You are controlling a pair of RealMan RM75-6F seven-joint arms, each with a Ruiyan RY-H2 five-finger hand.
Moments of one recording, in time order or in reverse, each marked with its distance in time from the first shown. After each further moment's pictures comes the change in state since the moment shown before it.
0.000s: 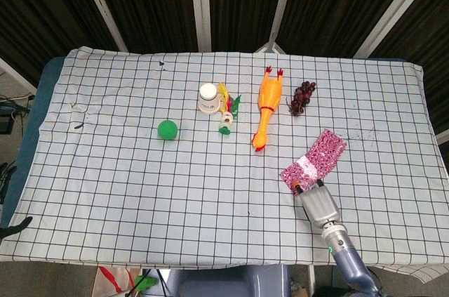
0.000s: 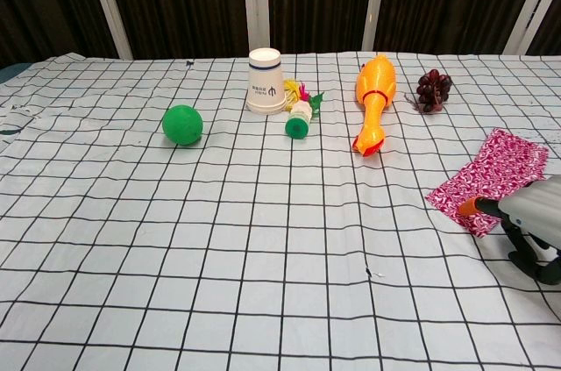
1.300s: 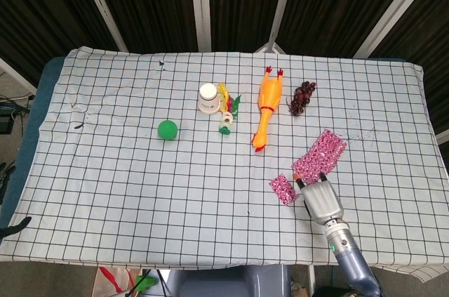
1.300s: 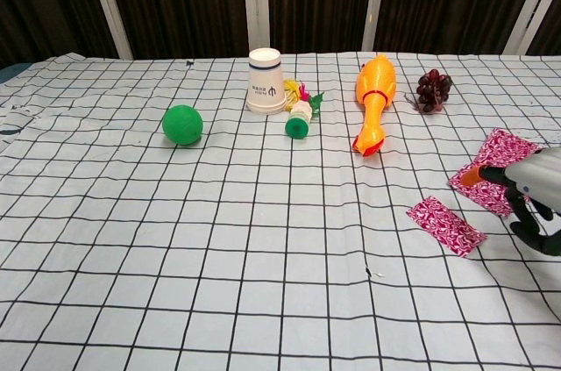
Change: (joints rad) left arm 0.001 0.002 0.001 0.001 0.001 0.002 -0.003; right arm 0.009 0.056 0.014 -0.092 -0.010 0.091 -0.006
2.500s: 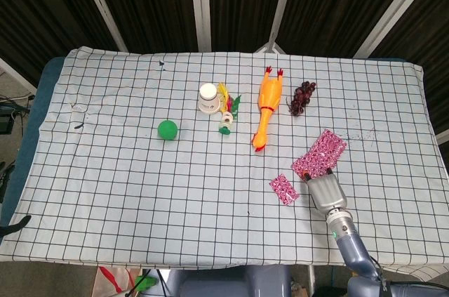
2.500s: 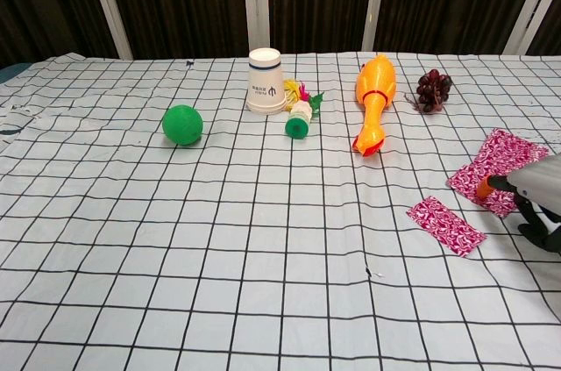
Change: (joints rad) left arm -0.005 -0.018 -0.011 0.000 -0.024 0.003 0.040; right arm 0.074 -0.047 0.016 0.147 0.145 -0.094 -0.005
